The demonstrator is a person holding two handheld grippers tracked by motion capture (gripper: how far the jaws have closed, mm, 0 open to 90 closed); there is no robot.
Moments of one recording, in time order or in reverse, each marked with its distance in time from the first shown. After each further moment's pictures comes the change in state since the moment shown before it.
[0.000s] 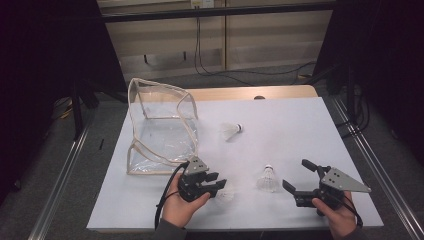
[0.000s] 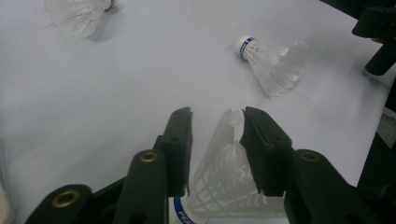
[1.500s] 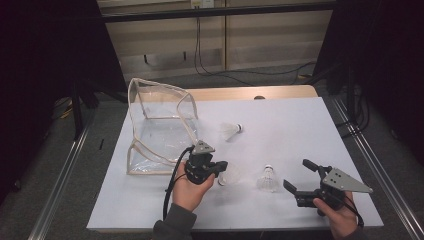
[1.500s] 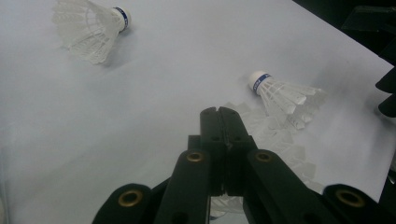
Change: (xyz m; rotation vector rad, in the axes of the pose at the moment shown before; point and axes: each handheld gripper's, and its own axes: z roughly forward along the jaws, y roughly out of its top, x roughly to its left) left arm 0.010 0.039 0.019 0.009 0.016 -0.072; right arm -0.001 0.000 -0.002 -0.008 -0.001 0.004
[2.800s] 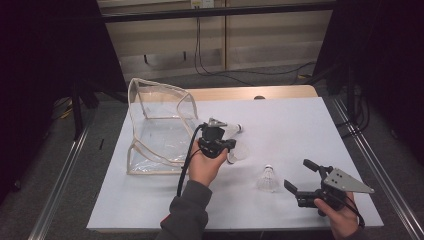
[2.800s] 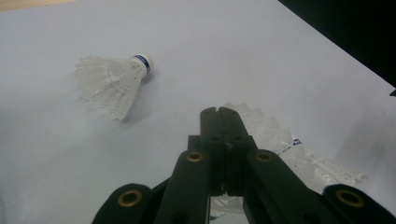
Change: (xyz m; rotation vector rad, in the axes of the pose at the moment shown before) left arm 0.008 0.055 0.035 -0.006 0.082 -0.049; right arm 0.000 0.001 -0.002 -0.006 0.000 -0.001
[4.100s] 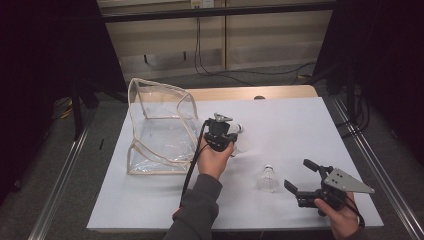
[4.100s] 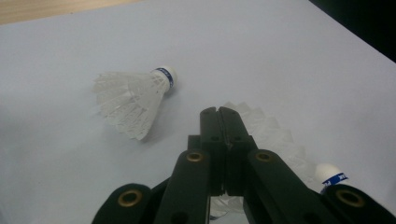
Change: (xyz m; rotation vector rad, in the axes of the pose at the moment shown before) left arm 0.005 0.010 0.029 0.000 0.102 -0.009; right arm 0.000 0.000 0.000 -0.002 0.002 0.001
